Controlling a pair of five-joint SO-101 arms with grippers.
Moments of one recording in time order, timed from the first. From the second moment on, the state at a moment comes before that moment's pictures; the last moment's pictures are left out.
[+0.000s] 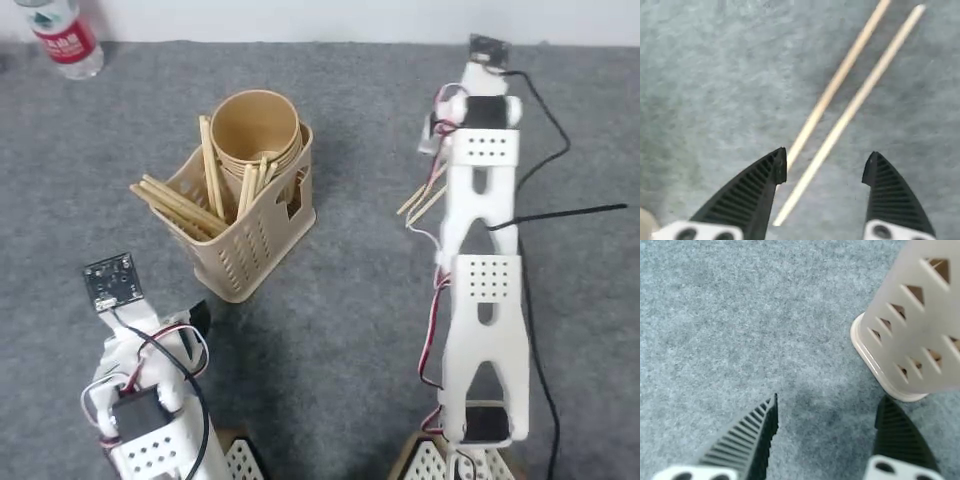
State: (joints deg) left arm -29.2 -103.4 94.1 73.6 6.9; right arm -5.2 69.9 -93.5 100.6 -15.3
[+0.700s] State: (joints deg) left arm -29.2 -103.4 94.1 73.6 6.9; right arm -6.3 82.3 -94.2 96.5 -27.5
